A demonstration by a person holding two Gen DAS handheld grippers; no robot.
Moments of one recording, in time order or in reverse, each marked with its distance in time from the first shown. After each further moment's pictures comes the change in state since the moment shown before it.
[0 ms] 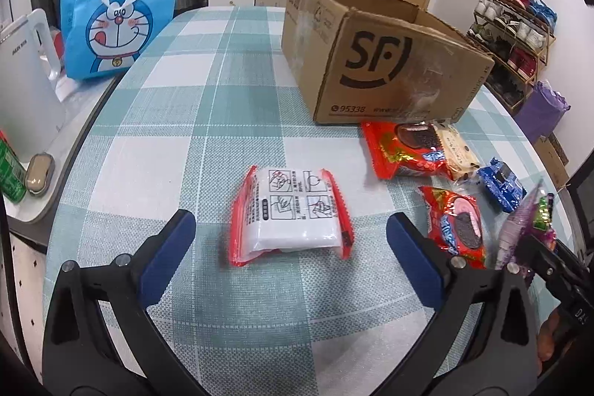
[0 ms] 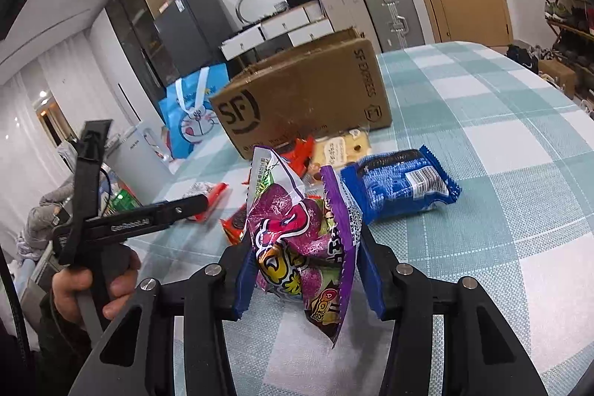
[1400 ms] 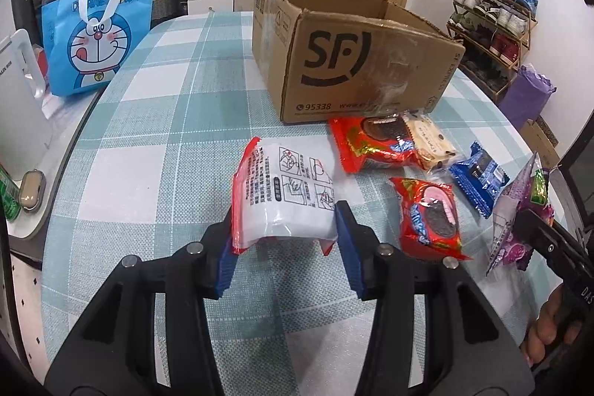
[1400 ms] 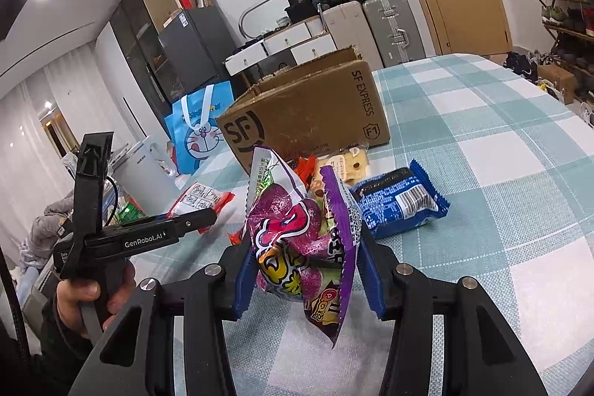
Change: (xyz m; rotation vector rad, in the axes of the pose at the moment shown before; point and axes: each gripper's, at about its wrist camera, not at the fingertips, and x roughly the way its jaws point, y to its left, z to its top) left arm -0.012 -0.019 -0.003 0.080 -0.019 -0.054; right arm -0.015 0.000 0.006 0.007 -0.055 -0.002
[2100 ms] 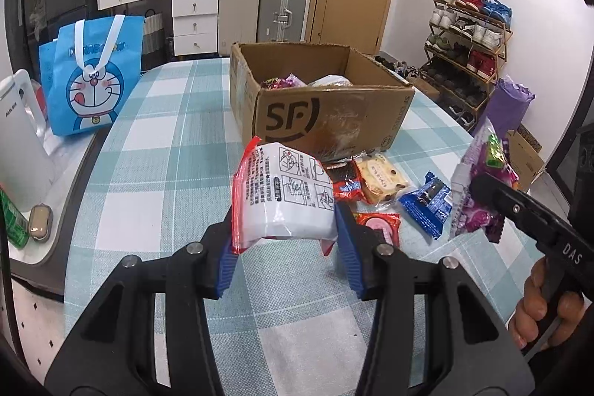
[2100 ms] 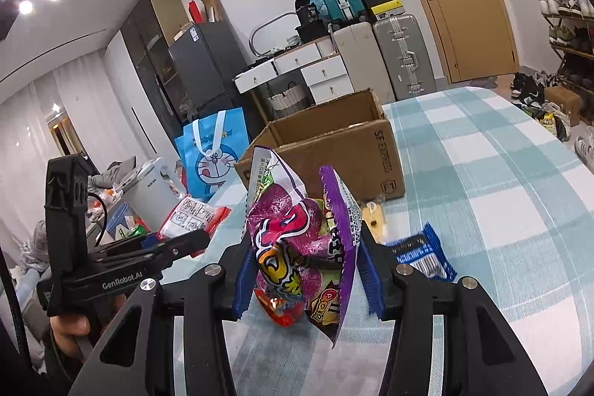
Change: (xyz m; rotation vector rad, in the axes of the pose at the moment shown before) left arm -0.064 -0.025 0.016 0.052 -0.128 -0.048; right arm -0.007 0.018 0.043 -0.032 -0.065 0.032
